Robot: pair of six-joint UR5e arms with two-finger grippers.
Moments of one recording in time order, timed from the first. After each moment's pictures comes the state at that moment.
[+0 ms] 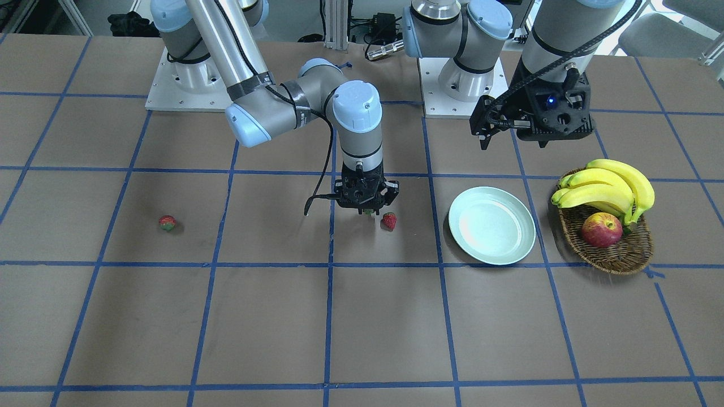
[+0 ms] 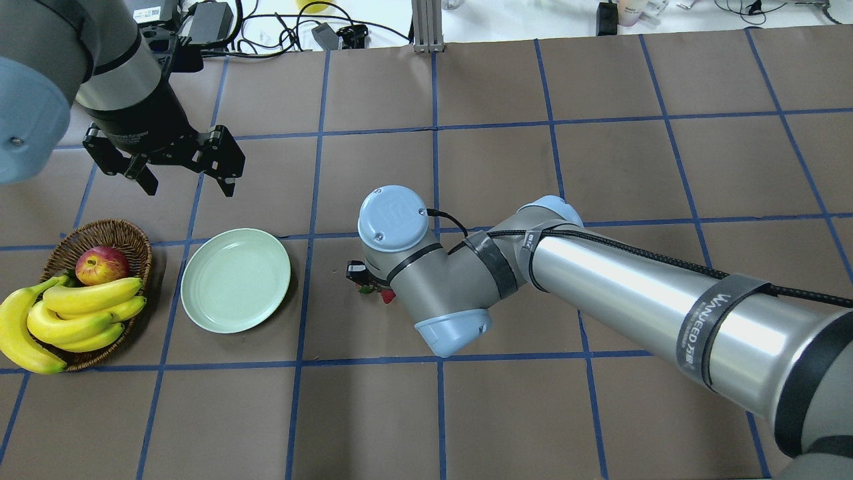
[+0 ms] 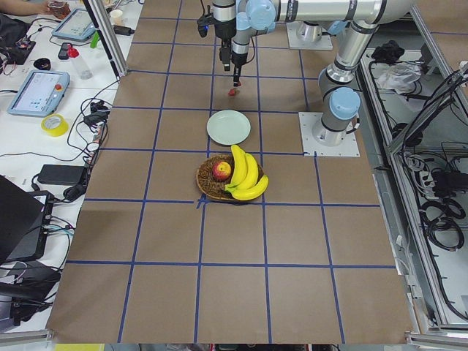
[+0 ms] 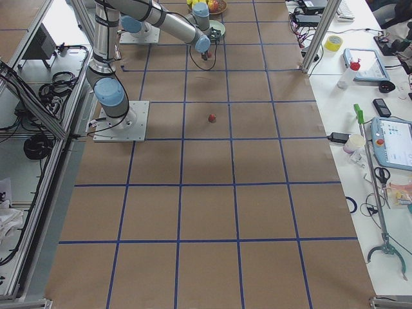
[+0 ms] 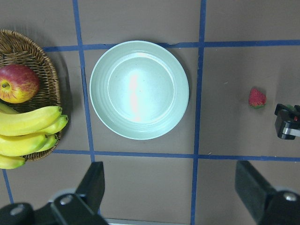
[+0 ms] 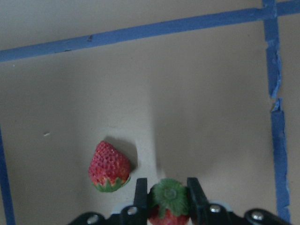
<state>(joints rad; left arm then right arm) -1.54 -1.54 -1.63 -1.59 1.69 0.03 2.14 -1.12 1.89 -2.48 -1.51 0.69</state>
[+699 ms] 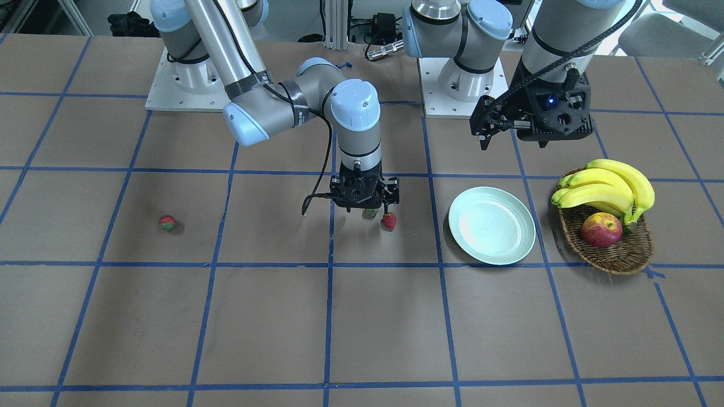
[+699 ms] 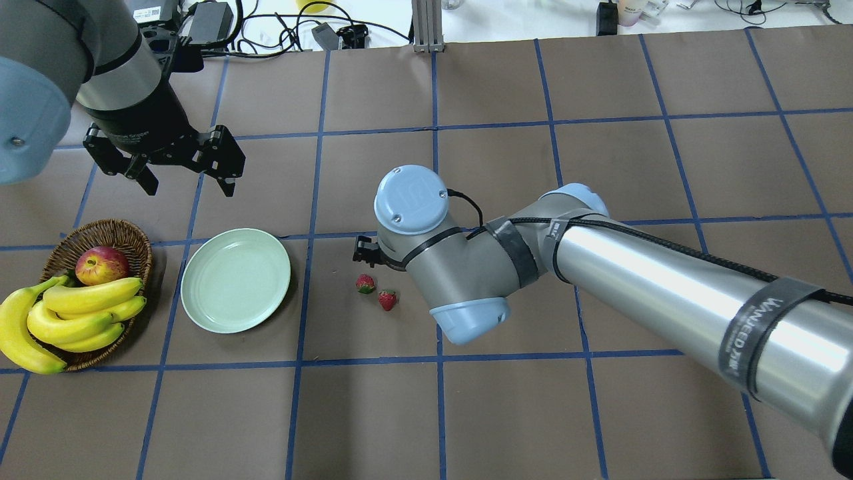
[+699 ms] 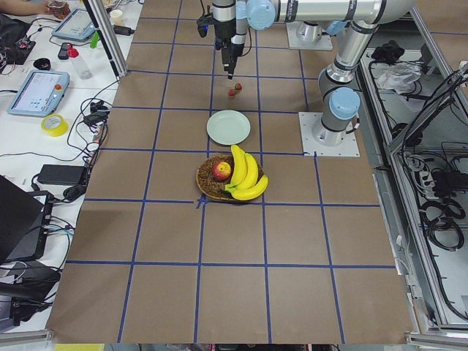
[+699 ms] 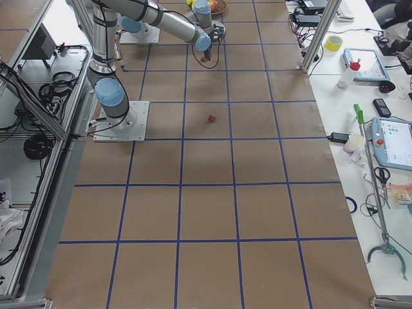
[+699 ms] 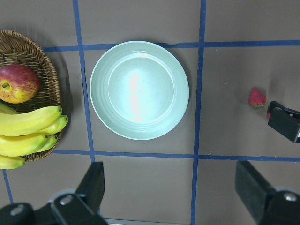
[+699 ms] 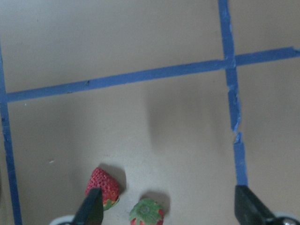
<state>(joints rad) -1.54 -1.54 -1.63 -1.59 1.69 0.03 2.04 -1.22 1.89 -2.44 -1.52 0.61</state>
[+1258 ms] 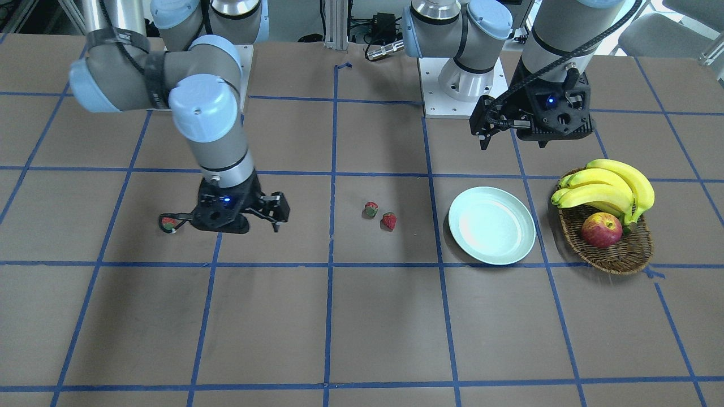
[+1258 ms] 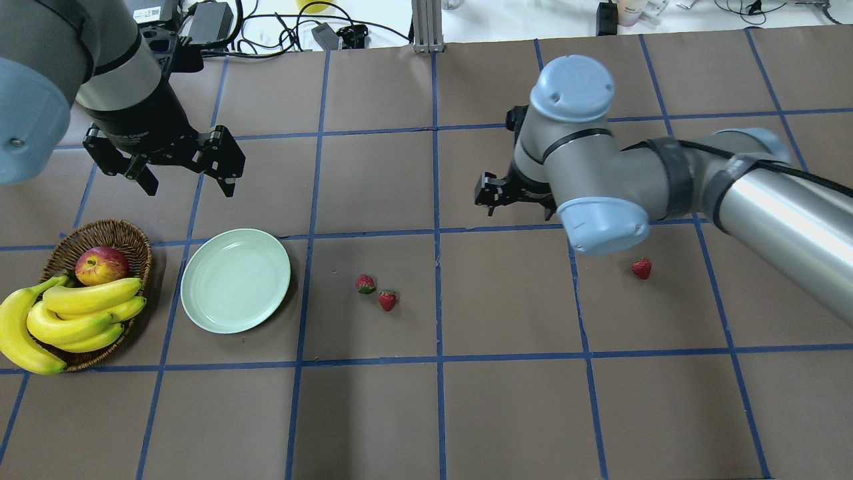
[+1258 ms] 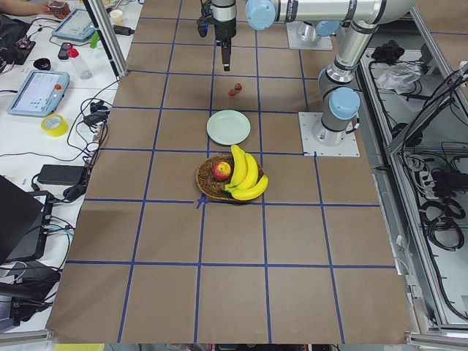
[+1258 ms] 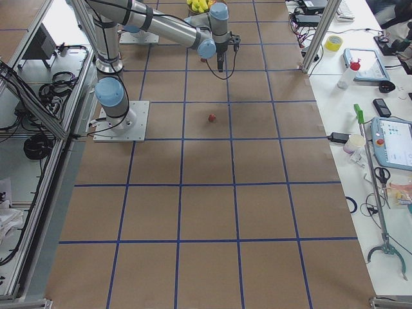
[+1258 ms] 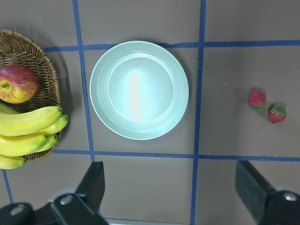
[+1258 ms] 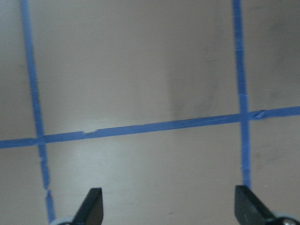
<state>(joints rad) -1.54 -1.54 -1.63 -1.59 1.68 0.03 1.67 -1.36 1.89 -2.16 -1.55 0.21</state>
